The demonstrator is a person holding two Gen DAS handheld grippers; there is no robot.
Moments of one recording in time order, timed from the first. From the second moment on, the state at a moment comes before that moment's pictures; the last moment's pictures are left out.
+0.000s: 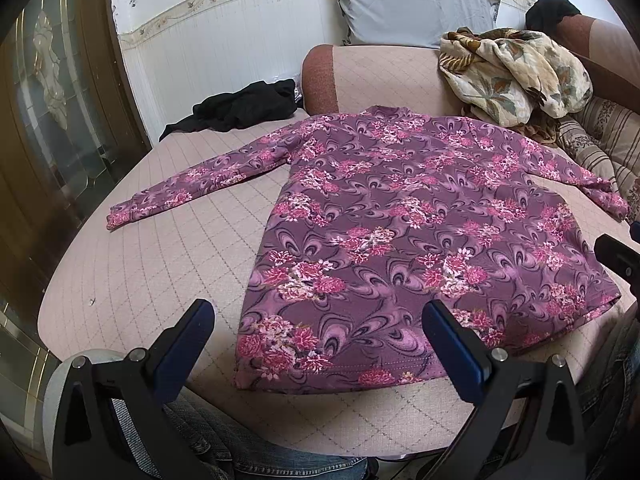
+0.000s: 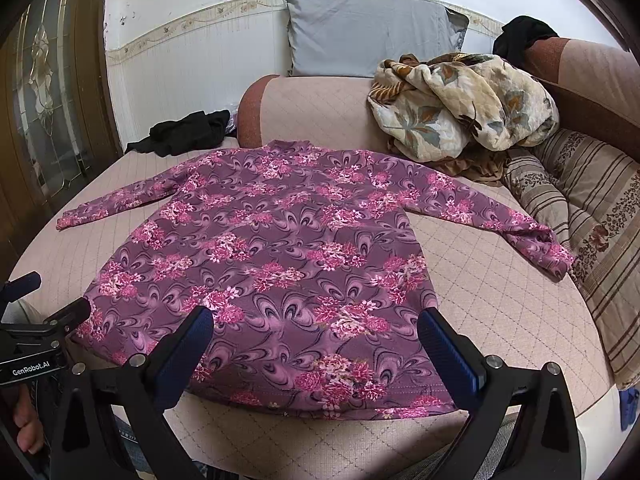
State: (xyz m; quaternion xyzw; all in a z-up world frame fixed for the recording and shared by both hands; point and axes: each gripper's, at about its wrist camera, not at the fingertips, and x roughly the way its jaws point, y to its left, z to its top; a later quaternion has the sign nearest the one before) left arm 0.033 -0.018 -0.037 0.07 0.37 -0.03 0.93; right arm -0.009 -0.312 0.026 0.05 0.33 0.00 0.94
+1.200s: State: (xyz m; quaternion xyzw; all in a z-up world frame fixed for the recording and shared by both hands) left arm 0.187 0.236 -0.013 -0.33 0.42 0.07 0.84; right arm 0.116 -0.211 0.113 0.15 0.29 0.21 0.92
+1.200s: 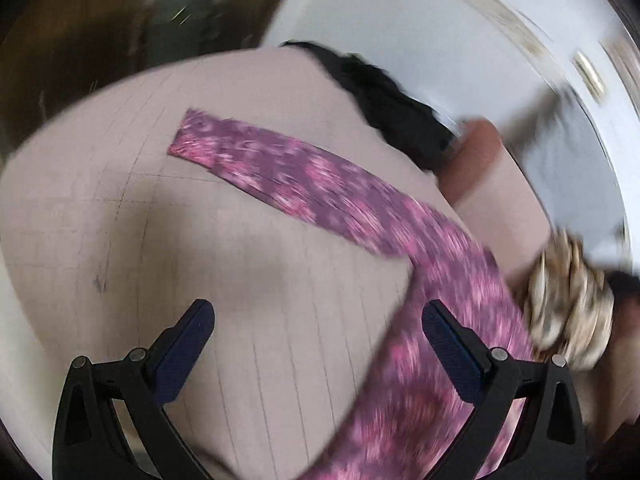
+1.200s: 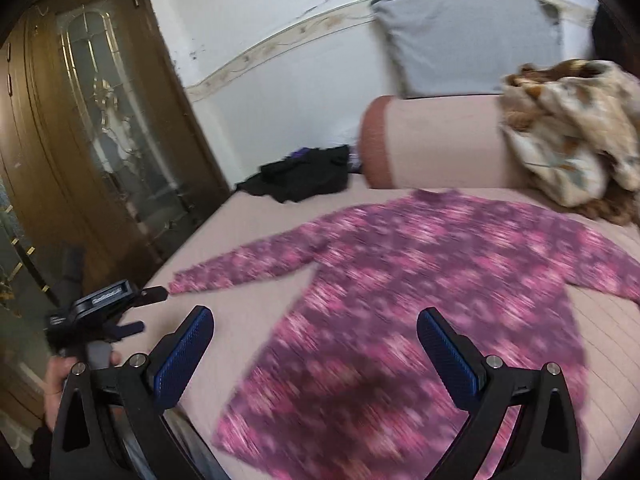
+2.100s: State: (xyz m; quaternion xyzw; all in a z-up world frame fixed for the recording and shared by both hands) left arm 0.303 0.219 0.017 -0.20 0.35 0.17 0.90; right arm 0.223 -0.195 0.047 0.23 0.37 0.29 0.85
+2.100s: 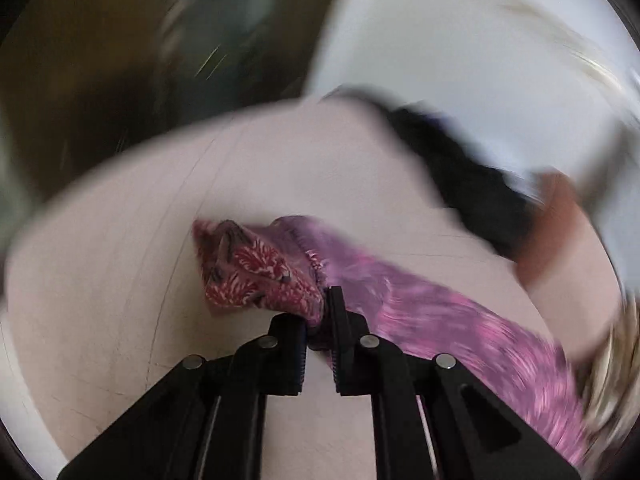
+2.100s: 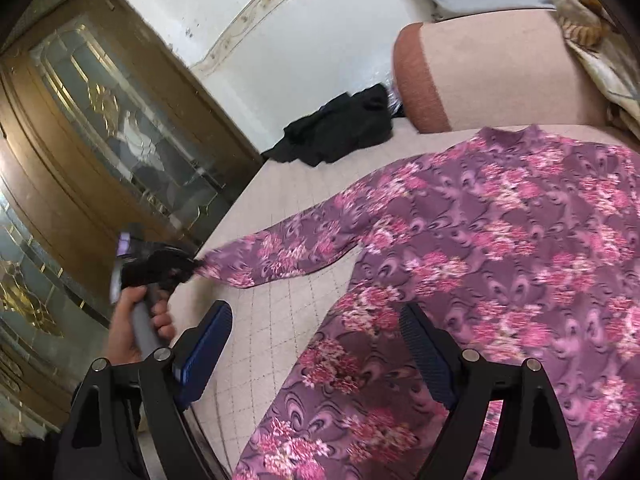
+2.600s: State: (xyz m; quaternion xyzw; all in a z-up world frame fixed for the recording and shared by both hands) left arm 0.167 -0.161 0.043 0.16 0.22 -0.31 0.91; right arm 0.200 -0.398 0.054 0.36 0.29 0.21 0.86
